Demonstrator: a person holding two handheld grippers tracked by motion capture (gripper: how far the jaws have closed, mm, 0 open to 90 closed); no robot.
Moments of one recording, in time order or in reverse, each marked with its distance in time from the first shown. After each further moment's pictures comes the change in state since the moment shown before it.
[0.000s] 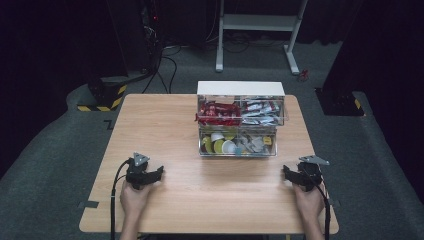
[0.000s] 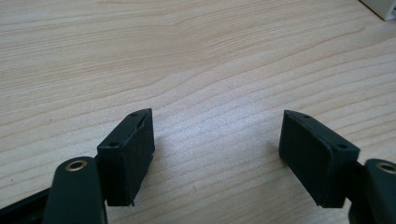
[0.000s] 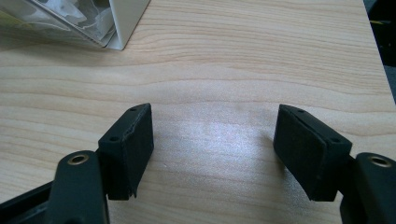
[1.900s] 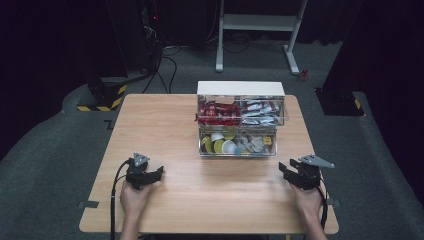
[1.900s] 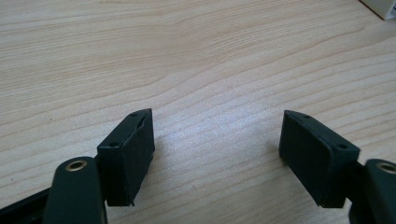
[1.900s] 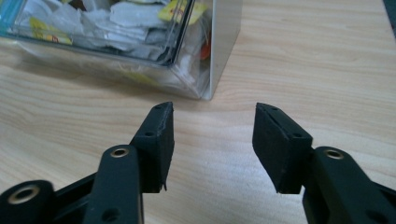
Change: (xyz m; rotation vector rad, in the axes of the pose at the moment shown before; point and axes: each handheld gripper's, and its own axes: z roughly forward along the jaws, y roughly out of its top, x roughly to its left) left arm 0.000 0.000 -0.001 0.003 0.000 0.000; right arm 0.026 0.017 -0.043 -0.131 0.164 -0.012
